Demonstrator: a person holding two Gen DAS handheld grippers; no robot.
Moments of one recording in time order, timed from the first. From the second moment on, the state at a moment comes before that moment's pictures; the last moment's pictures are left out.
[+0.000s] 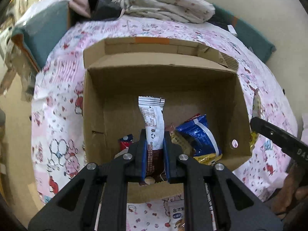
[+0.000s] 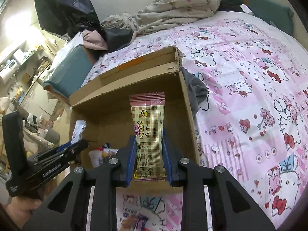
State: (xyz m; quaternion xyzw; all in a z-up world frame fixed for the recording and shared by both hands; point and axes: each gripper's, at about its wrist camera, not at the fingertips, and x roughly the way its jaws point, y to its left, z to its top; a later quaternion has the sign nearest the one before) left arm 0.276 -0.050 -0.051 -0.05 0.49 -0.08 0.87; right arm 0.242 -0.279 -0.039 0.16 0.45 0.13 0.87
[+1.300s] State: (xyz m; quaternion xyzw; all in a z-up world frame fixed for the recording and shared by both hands) left arm 0.264 -0.032 -0.050 -0.03 0.49 -0.03 0.87; right arm 0.245 -0.275 -0.058 0.18 0.44 0.08 0.88
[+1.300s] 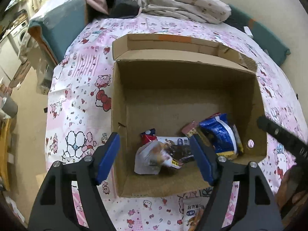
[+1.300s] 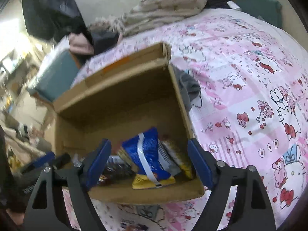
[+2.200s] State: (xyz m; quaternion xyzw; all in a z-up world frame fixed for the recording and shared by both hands) left arm 0.176 -0.001 -0.026 -0.08 0.47 -0.05 0.88; right arm 0.155 -0.274 -0.046 0.22 0.50 0.14 0.83
